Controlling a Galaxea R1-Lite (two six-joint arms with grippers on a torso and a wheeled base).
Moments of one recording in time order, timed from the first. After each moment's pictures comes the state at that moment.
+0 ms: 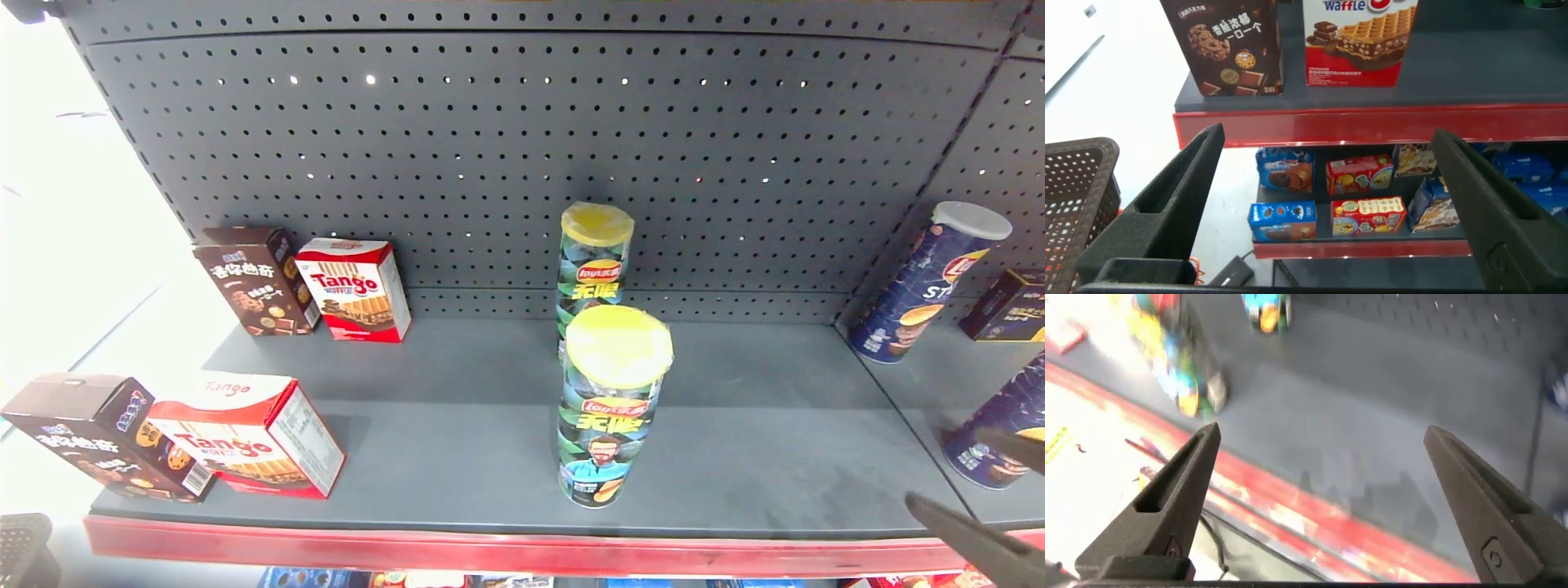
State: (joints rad) left arm 0.00 0.00 0.00 0.00 -0.03 0.02; right arm 0.54 0.77 -0.33 -0.30 -0.08 -0.03
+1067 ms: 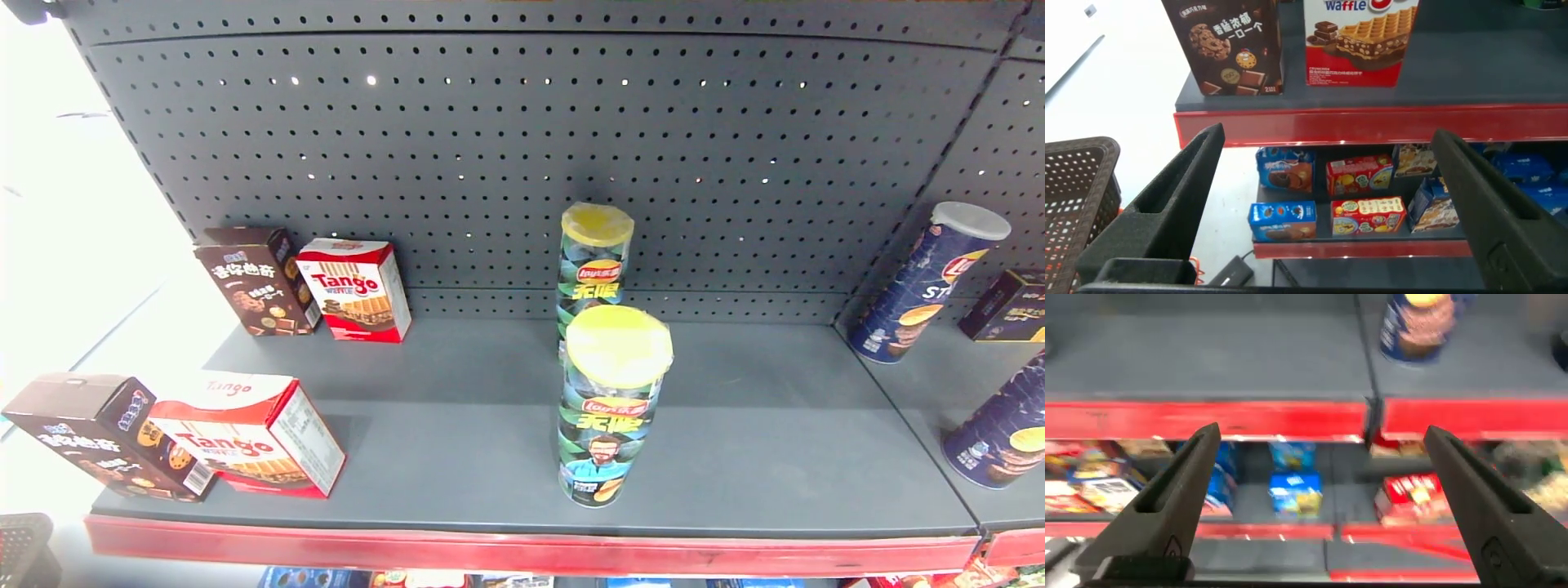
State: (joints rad) left arm 0.00 0.00 0.00 0.00 -0.03 0.02; right arm 0.00 0.08 0.00 0.00 -0.01 0.01
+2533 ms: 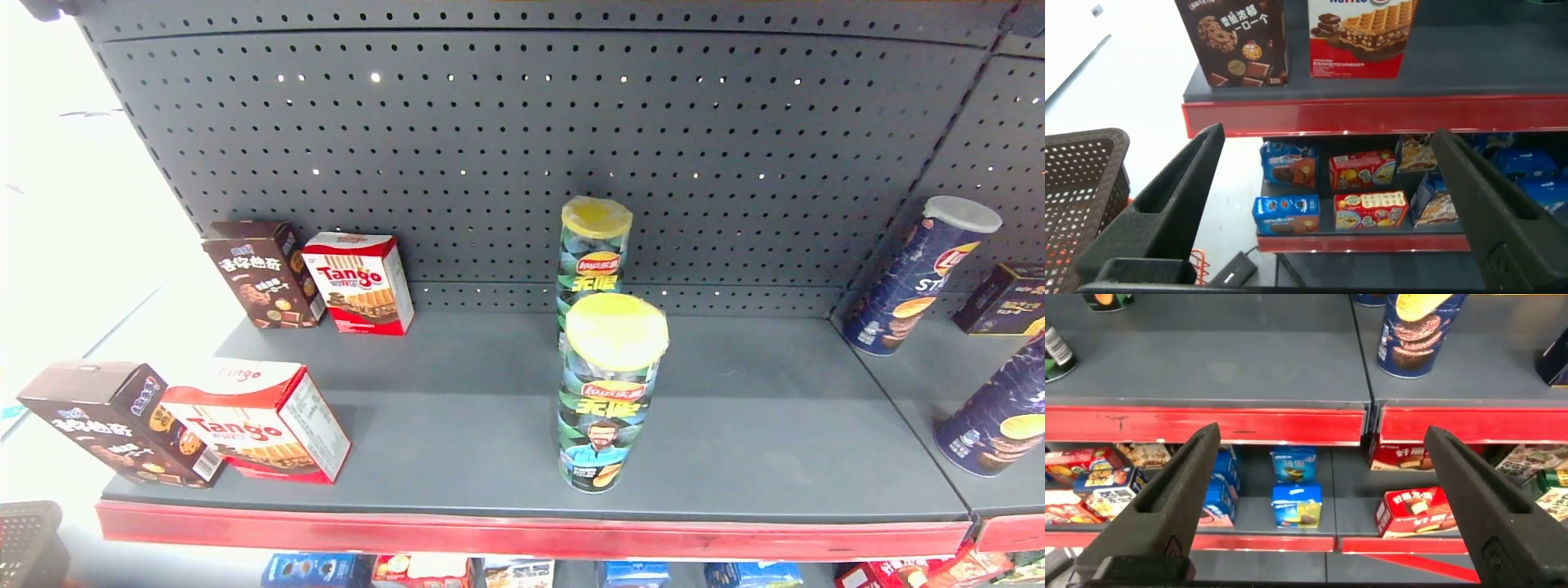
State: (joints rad) left arm 0.00 0.00 0.00 0.00 -0.02 0.02; right arm 0.00 0.01 0.00 0.00 -0.01 0.01
